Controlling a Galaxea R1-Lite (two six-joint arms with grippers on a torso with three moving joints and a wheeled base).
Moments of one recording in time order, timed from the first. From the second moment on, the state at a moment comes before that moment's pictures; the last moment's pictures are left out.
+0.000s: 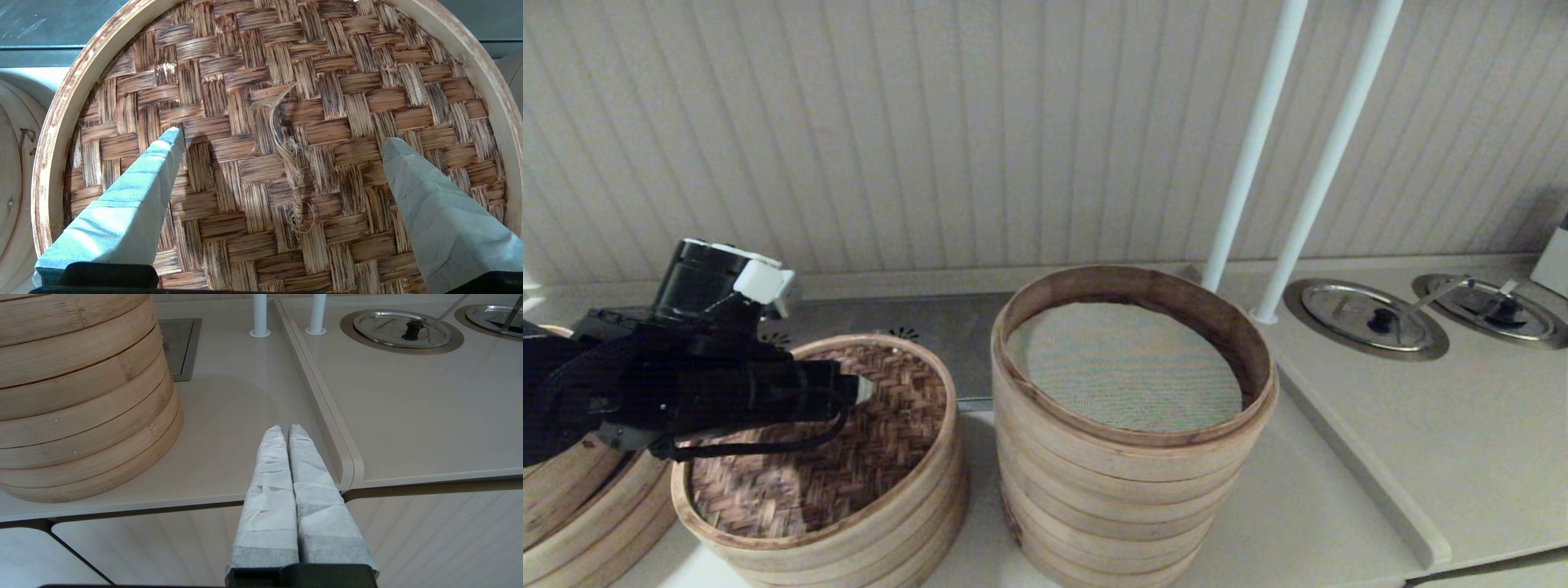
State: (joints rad) left arm -0.38 1.57 -0.91 0.07 0.26 -0.27; right arm 0.00 0.01 0.00 0.01 -0.01 0.04
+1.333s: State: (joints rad) left arm -0.38 1.57 -0.94 0.07 0.26 -0.27; right arm 0.00 0.01 0.00 0.01 -0.01 0.04
